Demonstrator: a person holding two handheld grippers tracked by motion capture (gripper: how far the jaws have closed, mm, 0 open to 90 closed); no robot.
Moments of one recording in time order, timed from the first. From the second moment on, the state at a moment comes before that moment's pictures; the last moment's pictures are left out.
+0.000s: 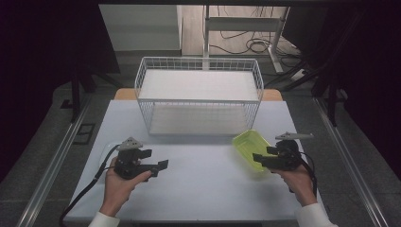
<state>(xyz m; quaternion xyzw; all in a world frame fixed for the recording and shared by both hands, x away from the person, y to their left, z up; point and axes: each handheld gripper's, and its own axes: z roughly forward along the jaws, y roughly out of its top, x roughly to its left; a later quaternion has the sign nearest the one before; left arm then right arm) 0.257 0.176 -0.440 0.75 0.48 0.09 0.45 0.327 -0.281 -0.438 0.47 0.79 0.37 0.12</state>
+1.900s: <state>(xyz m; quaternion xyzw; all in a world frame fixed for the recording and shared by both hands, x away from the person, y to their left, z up) 0.258 0.181 -0.448 0.76 0.48 0.11 0.42 0.441 -0.240 -0.460 0.46 0.86 0.22 0.05</state>
